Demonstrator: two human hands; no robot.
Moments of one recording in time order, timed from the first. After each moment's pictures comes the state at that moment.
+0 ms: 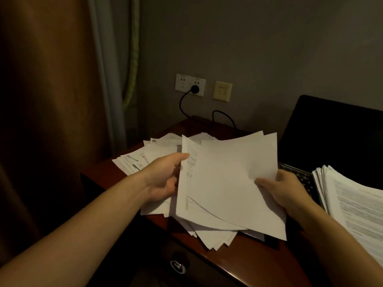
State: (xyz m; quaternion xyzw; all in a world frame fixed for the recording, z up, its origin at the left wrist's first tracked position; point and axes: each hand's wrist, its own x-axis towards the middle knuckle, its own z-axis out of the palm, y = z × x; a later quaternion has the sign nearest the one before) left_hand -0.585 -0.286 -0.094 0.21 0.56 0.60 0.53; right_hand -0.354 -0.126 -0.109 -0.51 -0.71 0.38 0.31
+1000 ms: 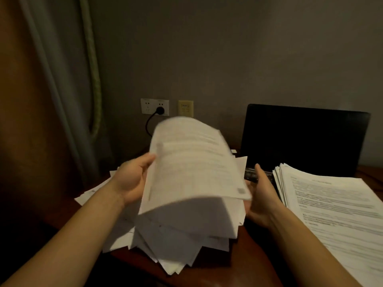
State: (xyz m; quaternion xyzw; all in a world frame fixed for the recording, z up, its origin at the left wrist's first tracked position) left_hand -0.572 -0.252 -0.051 0.27 0.44 0.67 0.54; right_hand -0.327 -0.120 -0.100 -0.35 -0.35 0.80 0.35
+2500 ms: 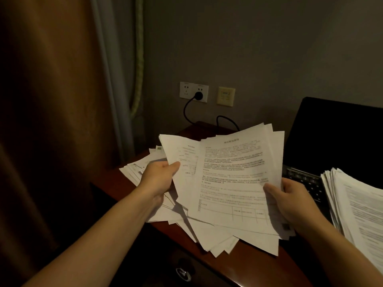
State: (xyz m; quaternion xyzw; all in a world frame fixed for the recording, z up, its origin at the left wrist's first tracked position) left_hand -0.593 -0.281 -0.111 0.20 0.67 0.65 0.30; right_hand -0.343 -0.144 -0.112 -0.45 -0.72 0.41 0.34
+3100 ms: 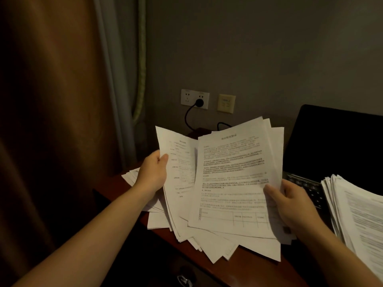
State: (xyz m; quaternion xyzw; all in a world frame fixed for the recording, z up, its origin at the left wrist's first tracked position) left_hand -0.624 -0.275 -0.101 0.29 0.74 0.59 0.16; right_hand -0.344 -0.147 -0.108 -0.41 -0.72 0.41 0.37
